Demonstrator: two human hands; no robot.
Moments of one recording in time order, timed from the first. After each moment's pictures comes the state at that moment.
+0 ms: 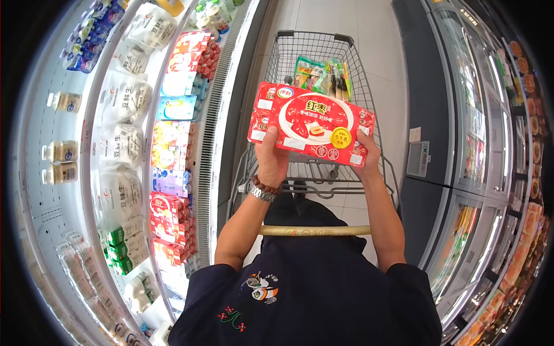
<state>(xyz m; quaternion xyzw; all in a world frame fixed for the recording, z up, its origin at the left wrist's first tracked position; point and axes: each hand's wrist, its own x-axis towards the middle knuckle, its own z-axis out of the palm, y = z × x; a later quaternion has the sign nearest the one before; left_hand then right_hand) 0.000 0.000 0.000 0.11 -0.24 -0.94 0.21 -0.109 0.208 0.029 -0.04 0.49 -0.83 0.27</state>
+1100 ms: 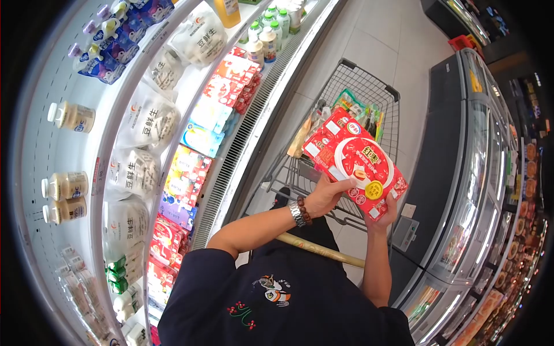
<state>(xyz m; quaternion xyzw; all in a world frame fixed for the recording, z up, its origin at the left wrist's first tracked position) -0.178 -0.120 0.003 0.04 -0.13 -0.99 0.05 -0.242 0.052 0.031 -0.02 0.48 -0.86 0.18</state>
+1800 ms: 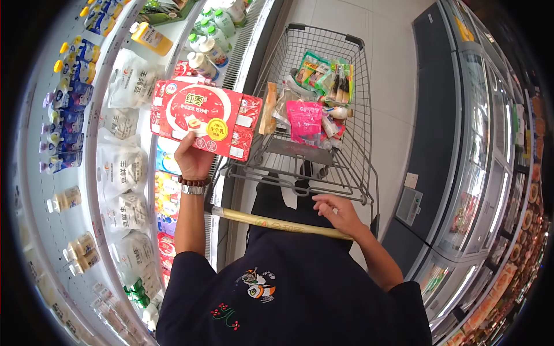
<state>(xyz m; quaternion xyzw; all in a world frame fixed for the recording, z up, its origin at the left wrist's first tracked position) -0.242 -0.295 0.014 0.16 -0.18 -0.94 0.24 -0.319 0.113 0.046 -0.23 0.75 -0.47 0.41</state>
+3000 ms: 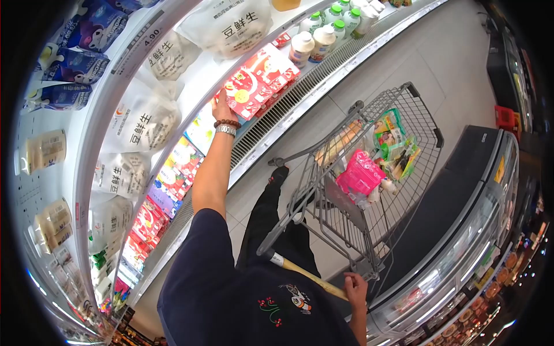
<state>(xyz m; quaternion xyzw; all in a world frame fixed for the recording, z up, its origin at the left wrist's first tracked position) -0.239 -0.539 -0.309 0.46 -0.07 -0.69 0.55 -0.326 0.105 0.015 -0.09 0.88 -0.23 0.41</state>
